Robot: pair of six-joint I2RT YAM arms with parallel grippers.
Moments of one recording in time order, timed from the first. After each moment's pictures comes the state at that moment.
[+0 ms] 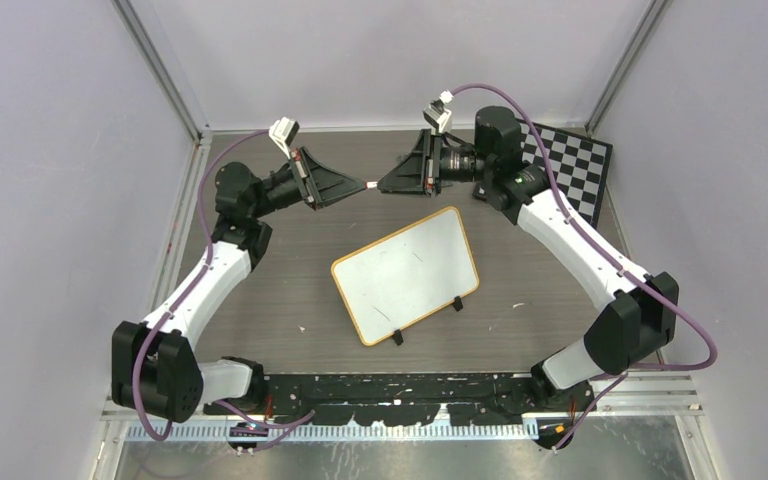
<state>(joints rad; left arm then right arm) -0.26 1.25 0.92 0.62 0.96 -1.30 0.48 1.49 1.41 -0.10 -0.93 1.00</state>
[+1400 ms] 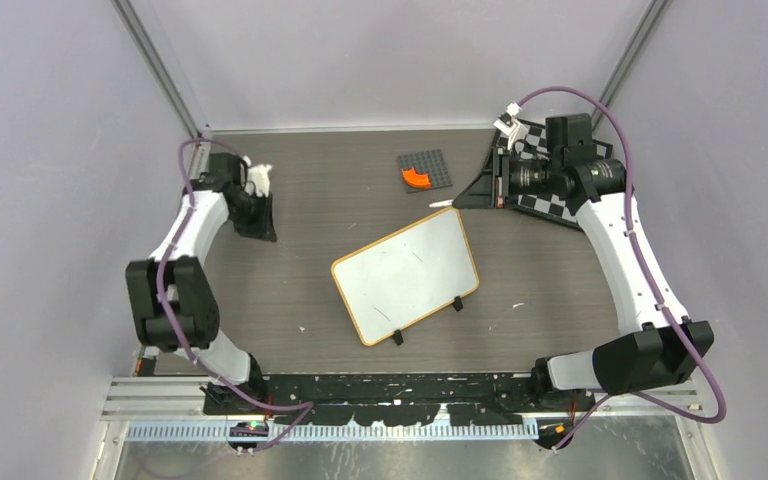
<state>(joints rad) 0.07 1.55 1.26 -0.78 0.35 0.14 0.15 1.36 1.49 -0.83 -0.96 0.29</state>
